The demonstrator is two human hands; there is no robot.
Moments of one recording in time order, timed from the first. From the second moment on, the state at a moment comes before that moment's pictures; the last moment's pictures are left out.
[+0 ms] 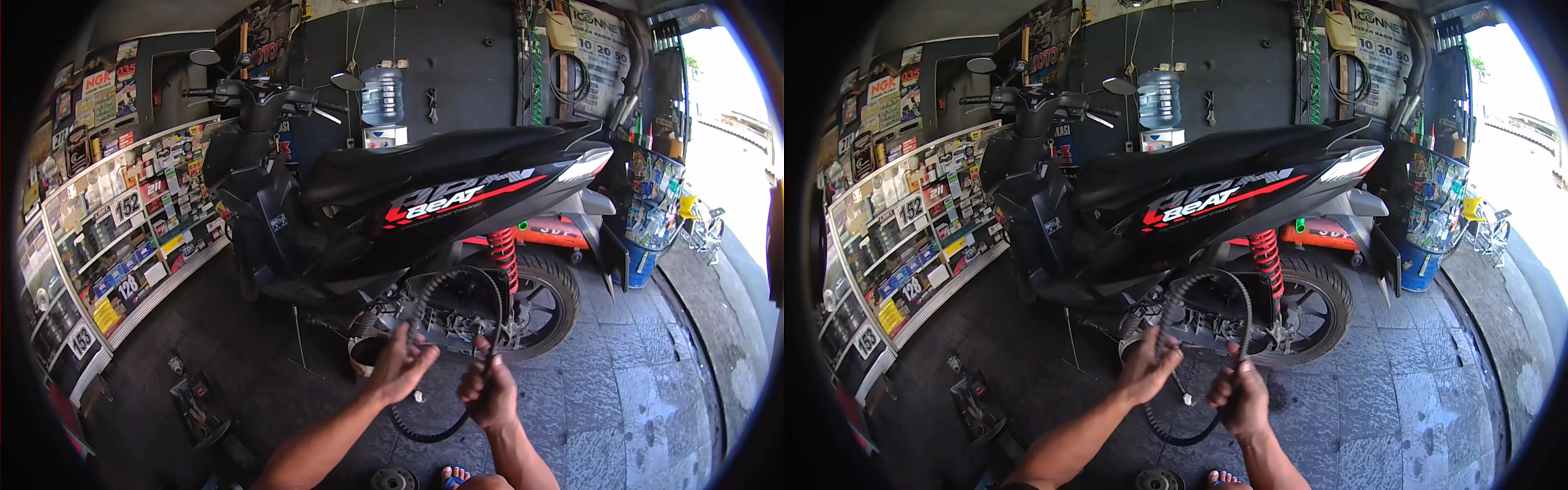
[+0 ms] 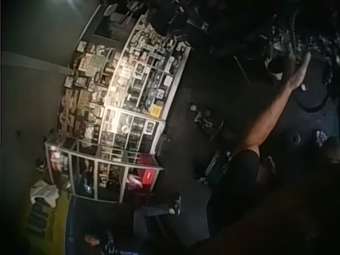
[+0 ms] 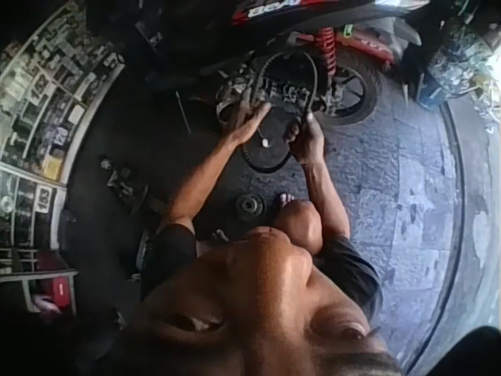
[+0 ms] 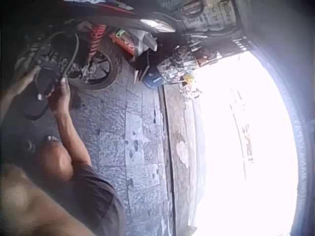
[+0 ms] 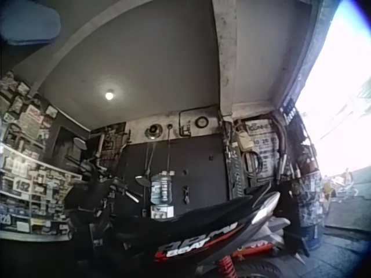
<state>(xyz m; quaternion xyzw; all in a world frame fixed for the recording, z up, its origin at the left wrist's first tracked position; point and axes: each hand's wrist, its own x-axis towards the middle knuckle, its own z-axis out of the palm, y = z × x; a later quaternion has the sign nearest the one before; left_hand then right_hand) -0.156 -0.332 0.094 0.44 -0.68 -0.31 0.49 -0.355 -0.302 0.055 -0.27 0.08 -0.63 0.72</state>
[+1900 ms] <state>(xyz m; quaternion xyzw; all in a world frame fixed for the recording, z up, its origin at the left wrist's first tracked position) -0.174 -0.367 -0.061 0.49 -0.20 -0.70 0.48 -0.355 -0.333 -0.050 -0.31 0.39 -0.47 0.73</state>
